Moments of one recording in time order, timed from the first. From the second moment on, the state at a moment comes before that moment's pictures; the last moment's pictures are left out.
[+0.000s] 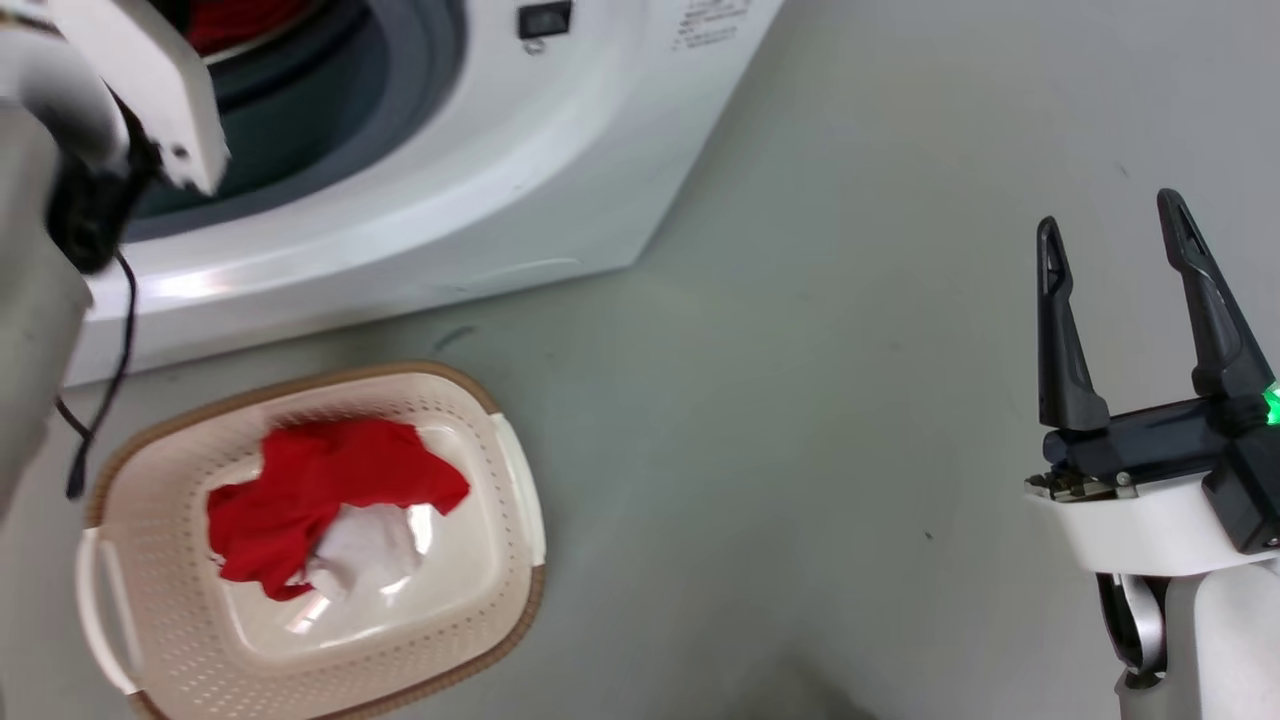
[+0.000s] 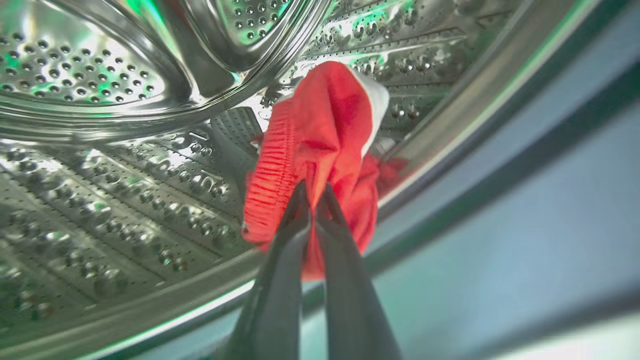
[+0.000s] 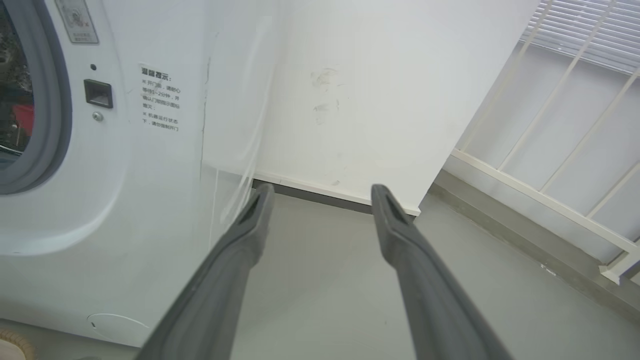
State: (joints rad) left arm -1.27 0.61 -0.85 0.84 -0.83 -0.13 0.06; right arm -0.22 -0.05 0.00 -0.19 -0.11 0.13 -0.26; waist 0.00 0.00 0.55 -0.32
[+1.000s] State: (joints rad) left arm -0.75 0.68 -0.76 0.34 -0.78 0.13 -0.26; right arm -0.11 -0.05 -0.06 -0.11 -0.16 0.13 -0.26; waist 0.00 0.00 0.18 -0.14
